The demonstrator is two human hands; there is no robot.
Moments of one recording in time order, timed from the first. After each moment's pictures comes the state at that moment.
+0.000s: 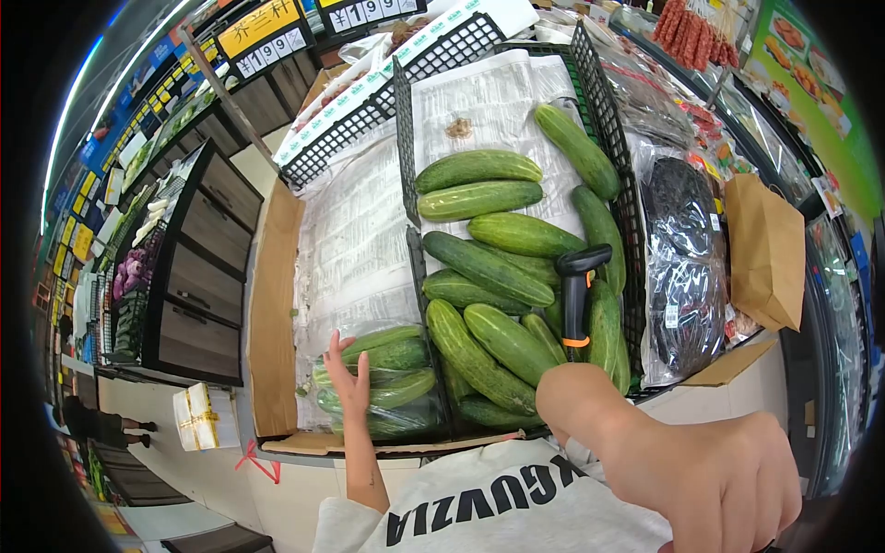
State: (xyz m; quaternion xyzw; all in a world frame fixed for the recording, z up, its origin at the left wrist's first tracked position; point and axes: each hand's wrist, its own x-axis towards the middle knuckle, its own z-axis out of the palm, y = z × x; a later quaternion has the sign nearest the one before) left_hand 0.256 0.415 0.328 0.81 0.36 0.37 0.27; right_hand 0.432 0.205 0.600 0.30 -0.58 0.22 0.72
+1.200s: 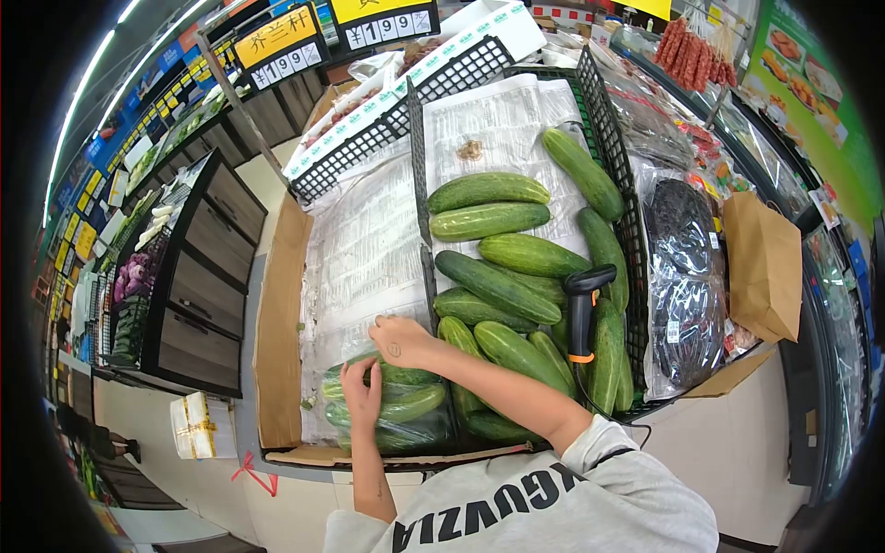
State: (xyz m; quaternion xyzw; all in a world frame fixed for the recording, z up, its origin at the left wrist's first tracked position) left_hand 0.258 0.421 0.329 0.83 0.37 0.31 0.27; right_hand 0.407 0.401 0.357 -0.63 -0.71 0.12 0.30
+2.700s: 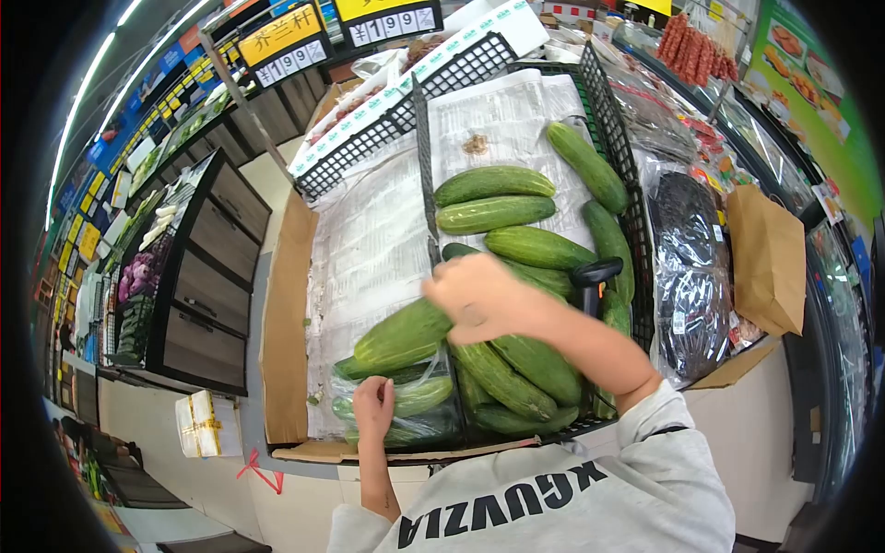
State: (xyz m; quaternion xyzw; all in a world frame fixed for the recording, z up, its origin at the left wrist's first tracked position) left_hand 0.237 0.398 0.323 0.84 0.38 0.28 0.27; right_hand 0.475 0.329 0.495 -0.62 -0.78 0.02 0.11
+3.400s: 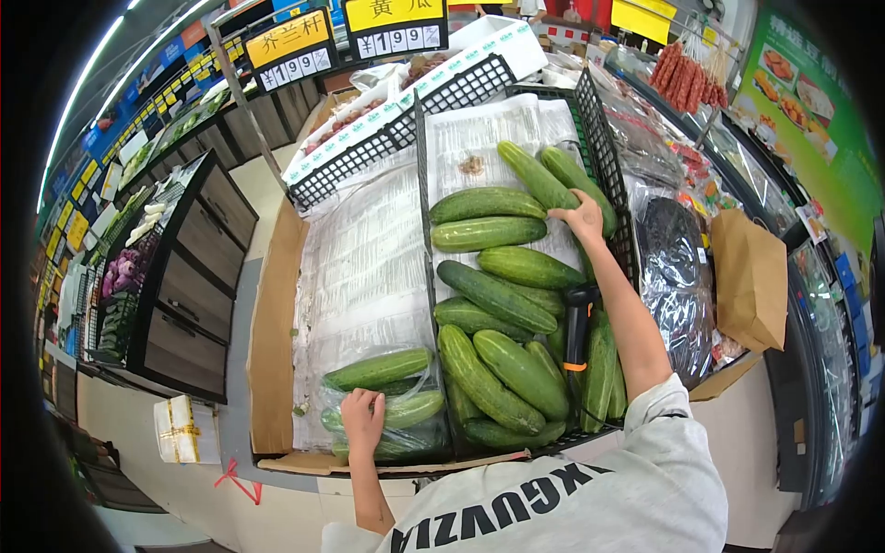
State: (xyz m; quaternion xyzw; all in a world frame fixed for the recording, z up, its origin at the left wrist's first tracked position) left_hand 0.229 0.405 0.311 0.87 0.37 0.26 0.22; right_hand 0.688 0.310 0.412 -0.86 -0.25 -0.04 0.44
